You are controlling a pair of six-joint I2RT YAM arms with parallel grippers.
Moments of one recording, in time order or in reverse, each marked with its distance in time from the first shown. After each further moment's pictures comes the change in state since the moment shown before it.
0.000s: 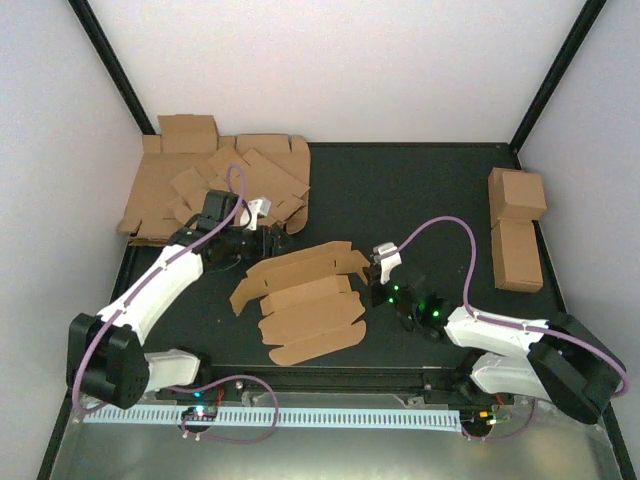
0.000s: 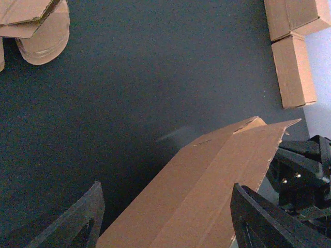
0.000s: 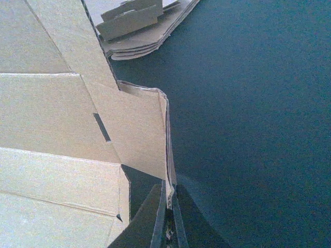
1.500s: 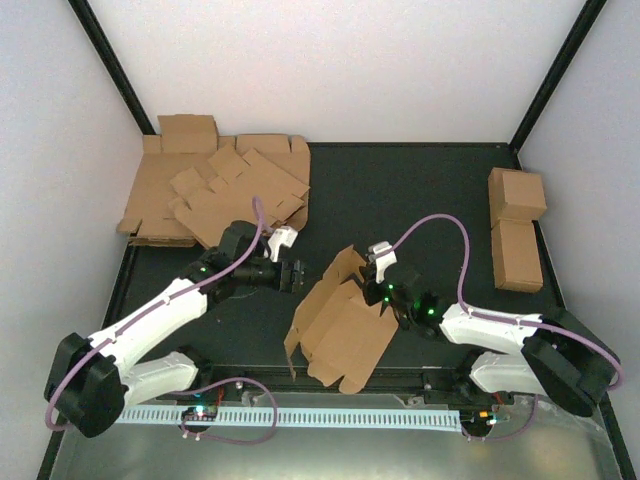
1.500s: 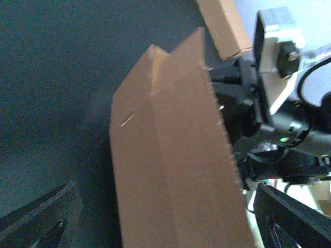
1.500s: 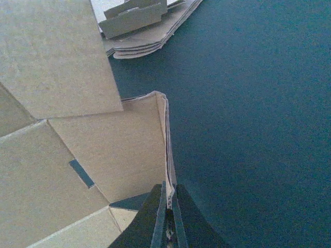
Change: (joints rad) left arm -0.264 -0.163 -0.229 0.227 0.031 -0.082; right arm 0.021 0.045 0.032 -0.001 0.023 -0.005
